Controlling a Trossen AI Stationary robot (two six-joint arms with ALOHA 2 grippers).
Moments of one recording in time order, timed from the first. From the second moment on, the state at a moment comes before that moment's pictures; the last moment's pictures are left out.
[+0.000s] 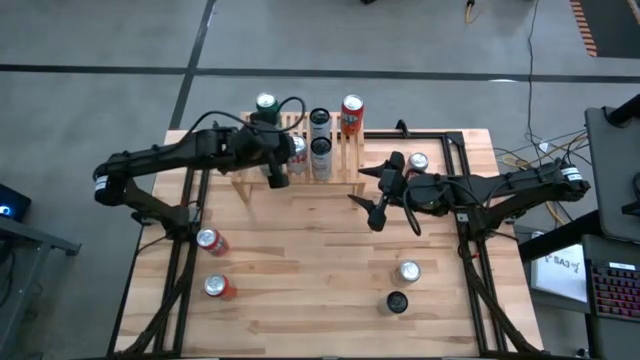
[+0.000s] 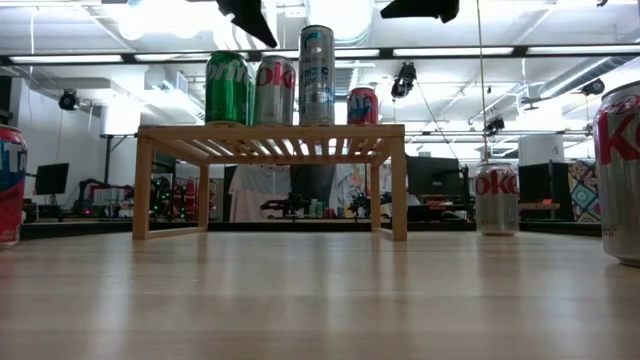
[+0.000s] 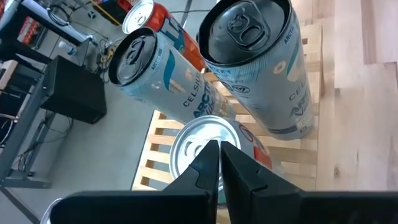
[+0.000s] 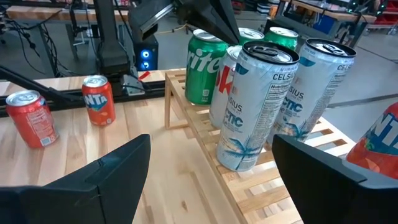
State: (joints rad) left arm 0.18 1.40 1.51 -0.80 -0.43 0.36; right arm 0.14 1.19 1.04 -0.14 0.50 0.06
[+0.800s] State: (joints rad) left arm 0.18 1.41 1.51 -0.82 -0.40 0.32; right arm 0.14 1.19 1.04 -0.14 0.50 0.06
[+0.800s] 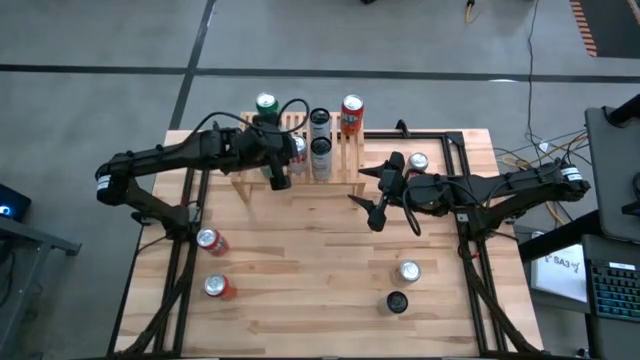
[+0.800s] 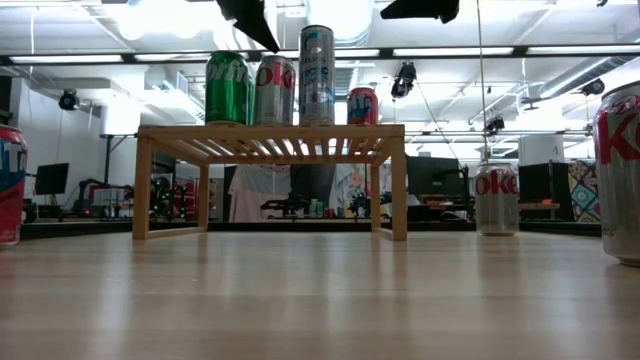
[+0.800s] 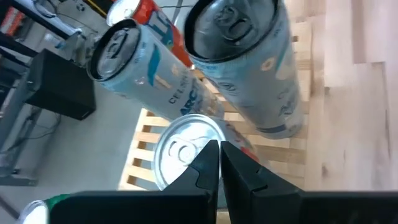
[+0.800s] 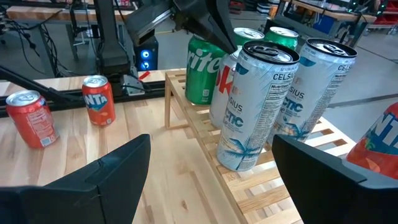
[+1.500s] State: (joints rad) left arm 0.19 1.42 1.51 -0.84 -0.41 0.30; right arm 0.14 1.19 1.03 -0.14 0.50 0.08
